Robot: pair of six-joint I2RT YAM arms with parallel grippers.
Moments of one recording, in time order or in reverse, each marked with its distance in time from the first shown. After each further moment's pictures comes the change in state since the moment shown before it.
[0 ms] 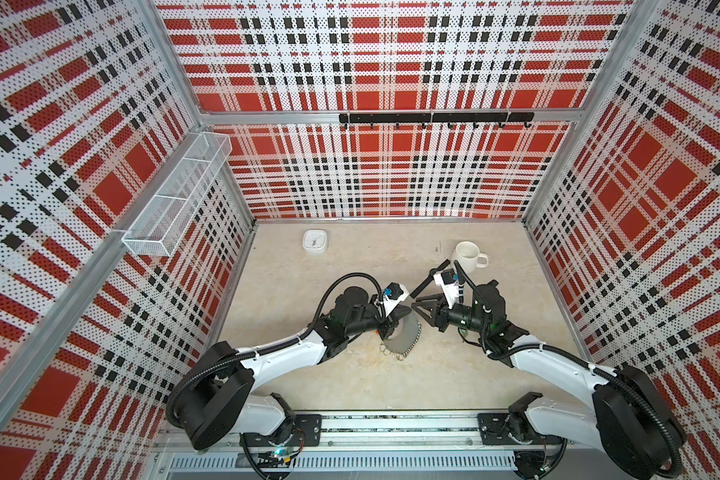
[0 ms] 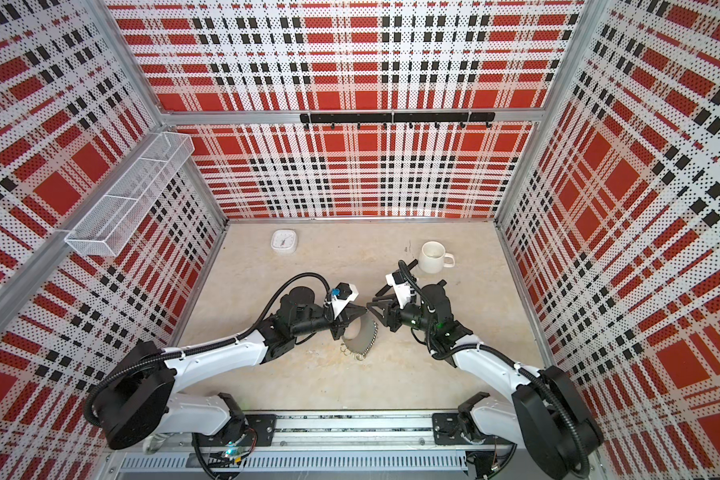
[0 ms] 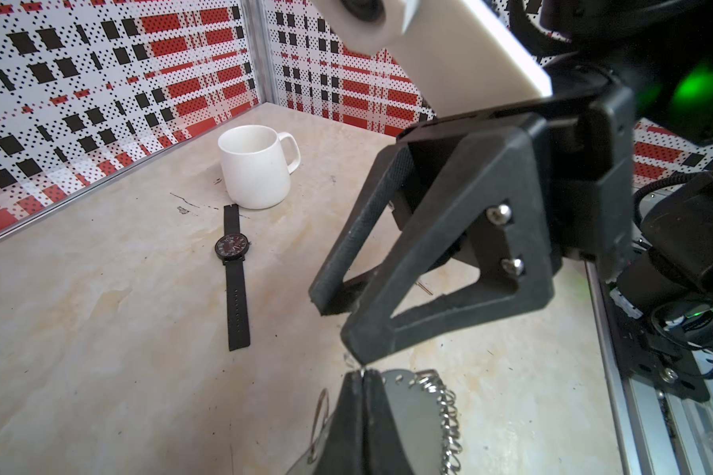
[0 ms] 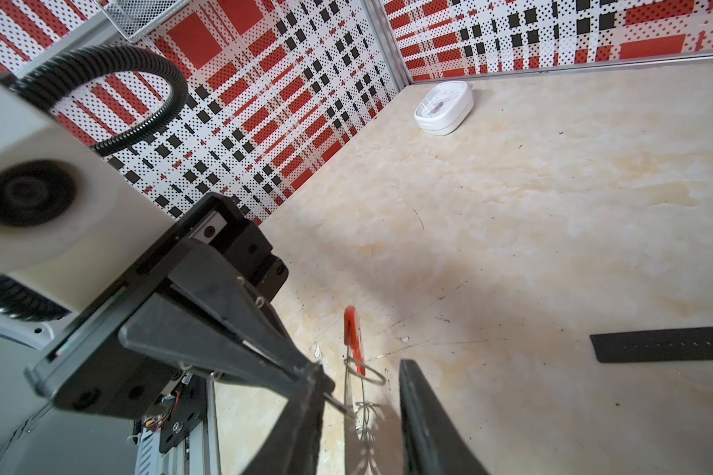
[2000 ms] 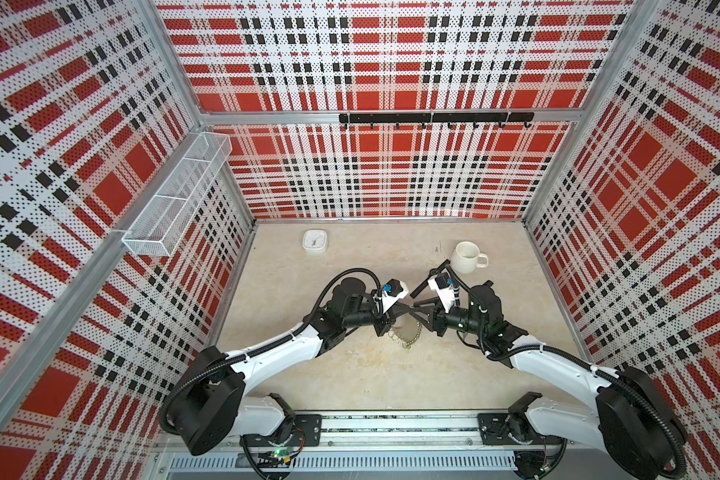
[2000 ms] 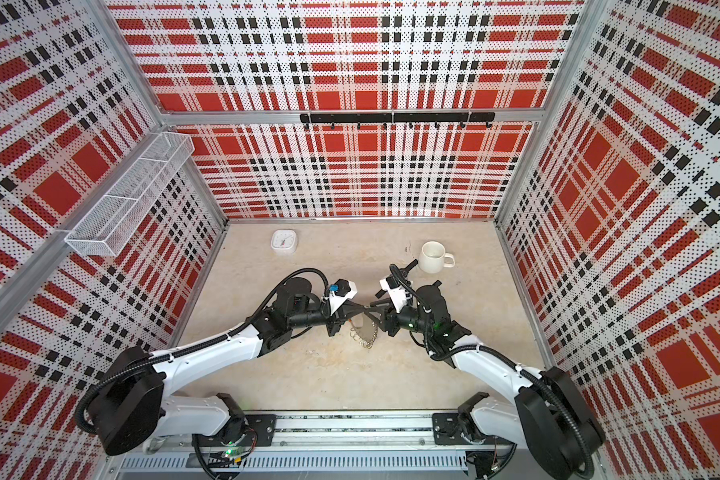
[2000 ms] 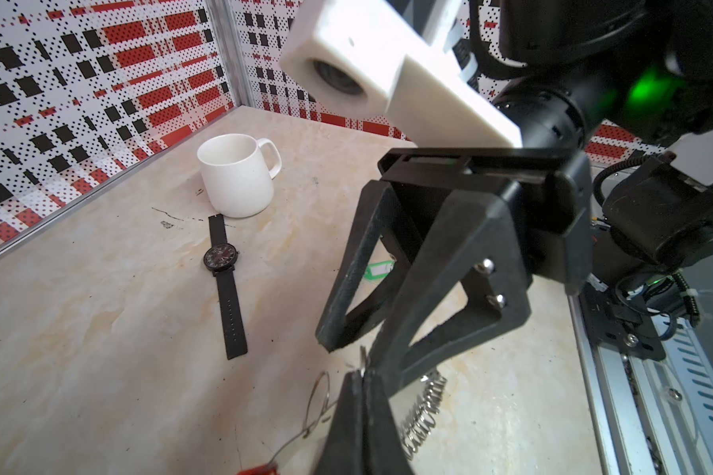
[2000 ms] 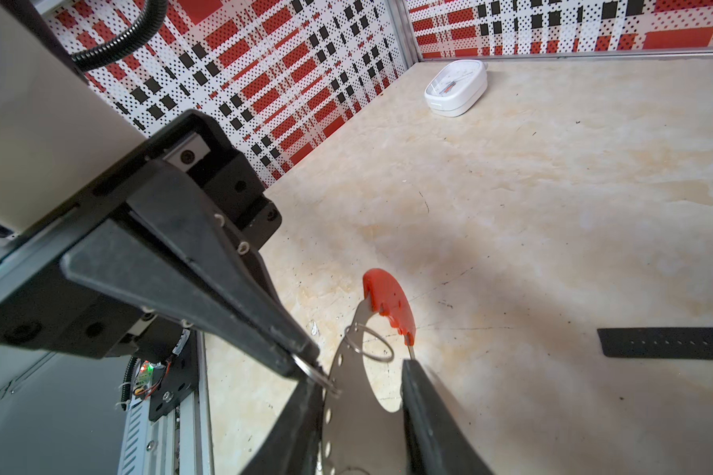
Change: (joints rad) left arm 0.040 -0.028 0.083 -0.166 0.118 0.088; right arm 0.039 -0.010 0.019 -0.091 0.016 -0.089
